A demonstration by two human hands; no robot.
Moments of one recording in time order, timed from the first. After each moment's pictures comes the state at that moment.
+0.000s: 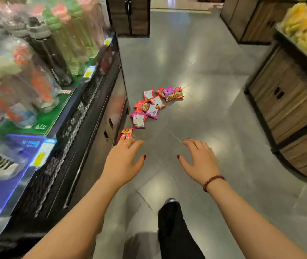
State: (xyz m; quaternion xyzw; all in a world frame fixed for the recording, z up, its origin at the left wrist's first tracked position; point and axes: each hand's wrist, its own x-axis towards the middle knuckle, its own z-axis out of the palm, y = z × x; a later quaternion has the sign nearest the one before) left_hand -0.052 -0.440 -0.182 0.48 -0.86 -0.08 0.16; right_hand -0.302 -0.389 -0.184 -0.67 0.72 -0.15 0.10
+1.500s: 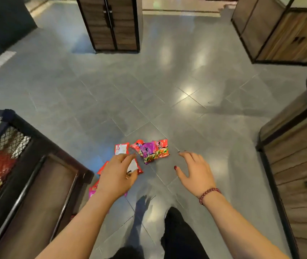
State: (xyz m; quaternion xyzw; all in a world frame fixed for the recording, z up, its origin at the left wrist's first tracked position) left_hand -0.462 -1.172 -0.207 0.57 -0.79 -0.18 0.11; right_hand -0.720 -1.136 -0.205 -0.67 0.71 -0.14 0.17
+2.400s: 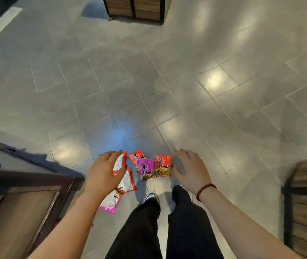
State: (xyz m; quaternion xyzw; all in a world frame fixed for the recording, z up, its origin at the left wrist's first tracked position) left_hand -0.544 -1.491 -0.260 0.71 -0.67 -0.21 0.08; right_hand -0.818 -1.518 -0.270 -0.71 0.63 -0.05 0.30
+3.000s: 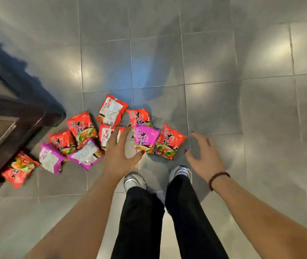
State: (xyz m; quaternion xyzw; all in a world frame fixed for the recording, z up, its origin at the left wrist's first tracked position) left_hand -0.600 -1.527 -0.599 0.84 -0.39 -0.32 0.19; right_hand -0.831 -1.652 -0.579 -0.67 0.58 0.06 0.46
